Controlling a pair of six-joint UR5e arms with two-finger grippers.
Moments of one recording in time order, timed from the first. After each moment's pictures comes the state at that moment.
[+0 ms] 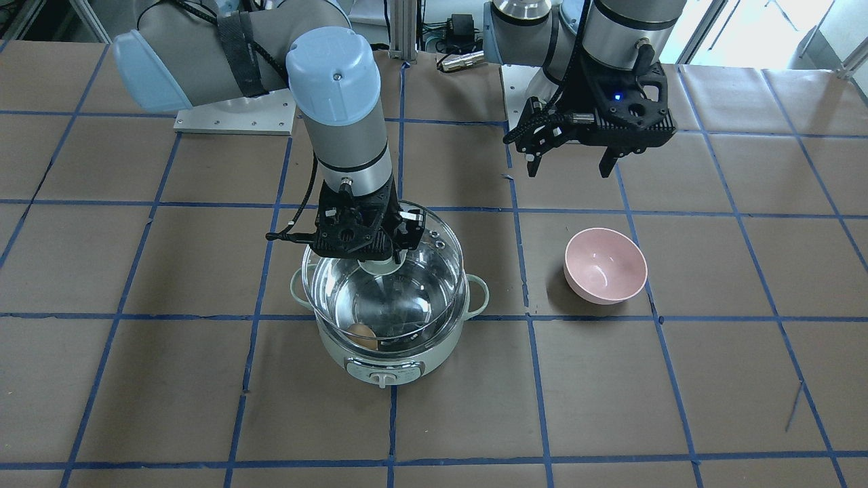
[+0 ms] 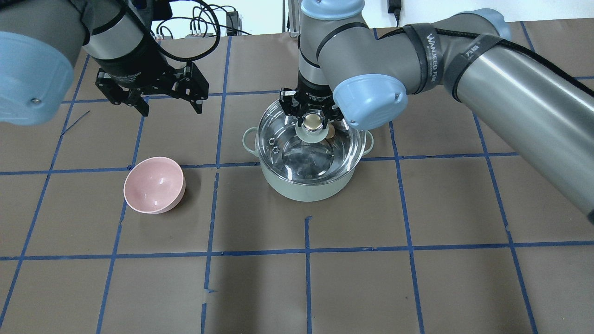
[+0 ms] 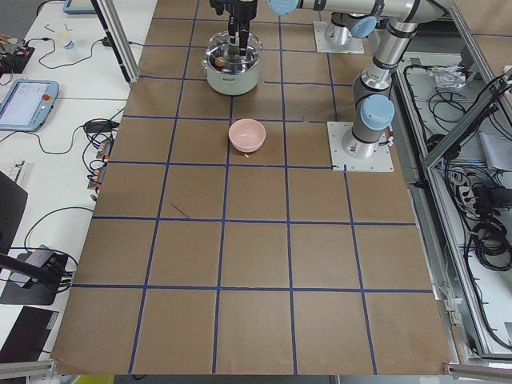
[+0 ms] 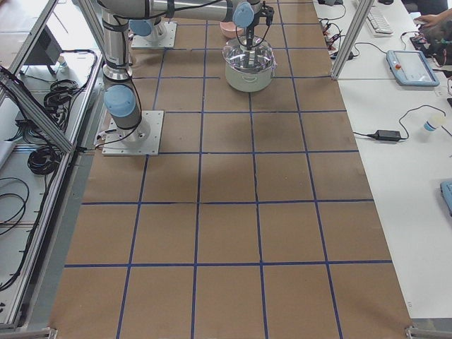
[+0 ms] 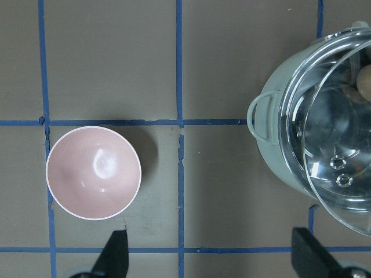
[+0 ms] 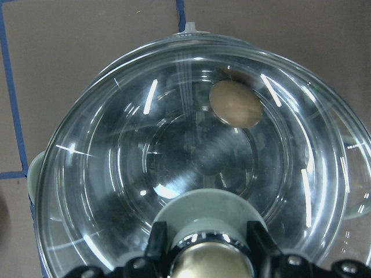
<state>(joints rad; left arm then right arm) -1.64 -1.56 -1.57 -1.52 1.58 -0.07 1.91 -1.27 1.53 -1.92 -1.49 0.44</state>
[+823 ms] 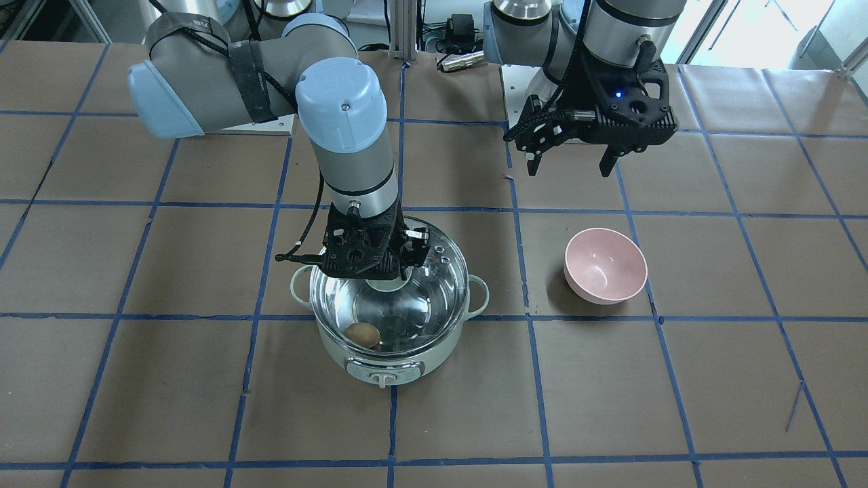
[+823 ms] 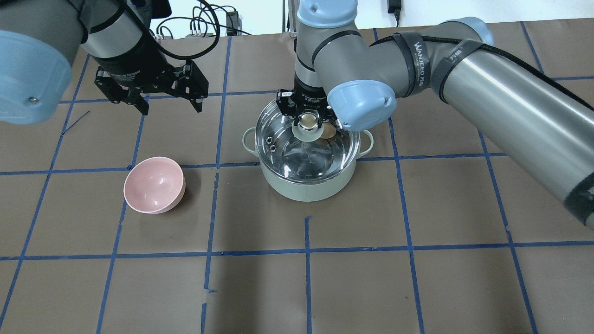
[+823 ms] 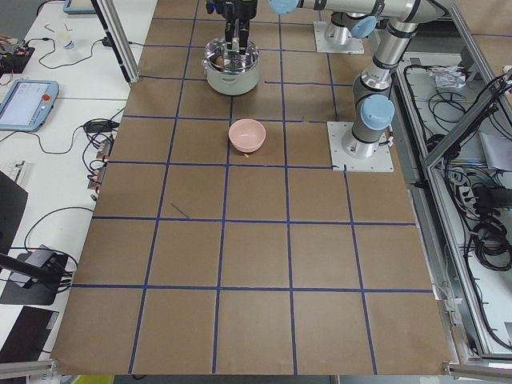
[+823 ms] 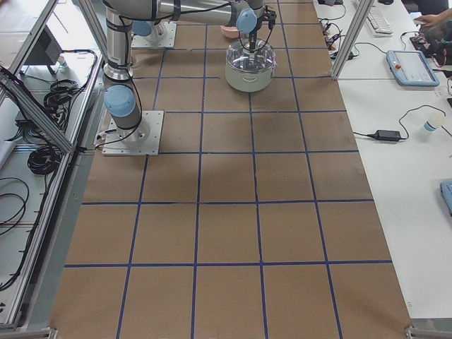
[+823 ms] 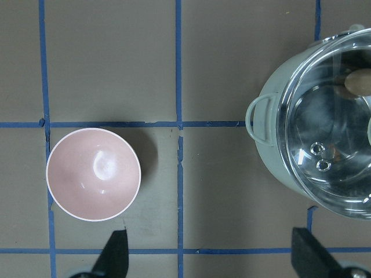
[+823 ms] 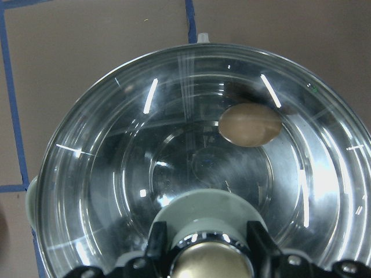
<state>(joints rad) -1.64 -1.56 -1.56 -1.52 1.58 -0.07 1.91 -1.23 1.53 -1.98 -1.49 0.43</state>
